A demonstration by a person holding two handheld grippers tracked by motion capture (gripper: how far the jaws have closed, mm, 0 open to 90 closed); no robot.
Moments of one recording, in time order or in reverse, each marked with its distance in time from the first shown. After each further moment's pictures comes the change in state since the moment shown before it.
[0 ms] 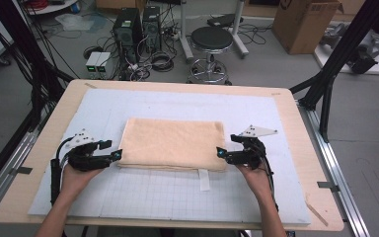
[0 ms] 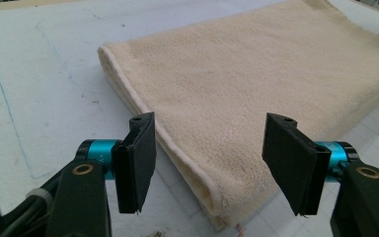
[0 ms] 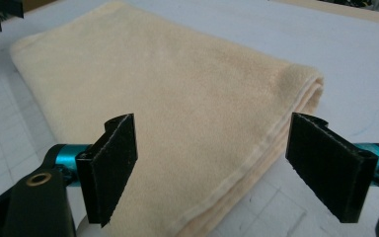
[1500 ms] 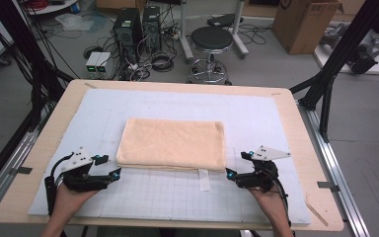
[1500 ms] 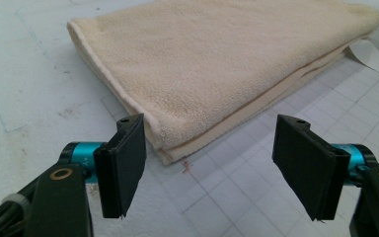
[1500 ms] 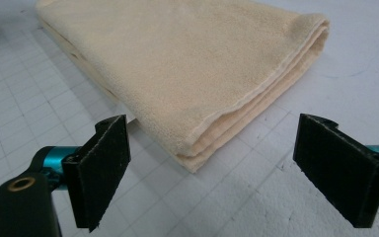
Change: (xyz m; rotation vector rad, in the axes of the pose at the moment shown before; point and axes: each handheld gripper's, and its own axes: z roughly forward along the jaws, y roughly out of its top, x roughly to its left) left arm -0.036 -0.025 -0.029 0.017 -0.008 0.063; right arm 0.022 -0.040 -0.043 0.015 -0.009 -0.034
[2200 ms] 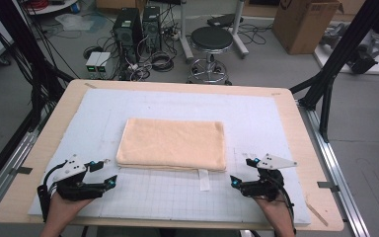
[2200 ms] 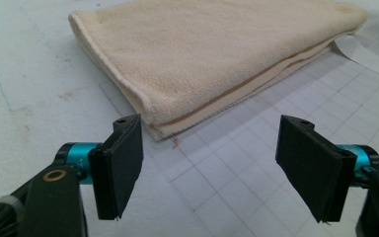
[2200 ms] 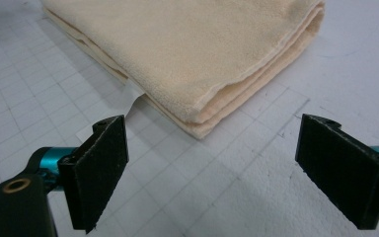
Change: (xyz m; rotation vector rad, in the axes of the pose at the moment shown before) left arm -0.008 -0.012 -0.018 -0.016 0.004 -0.011; right arm 0.007 -0.016 -0.018 0.001 -0.015 0.006
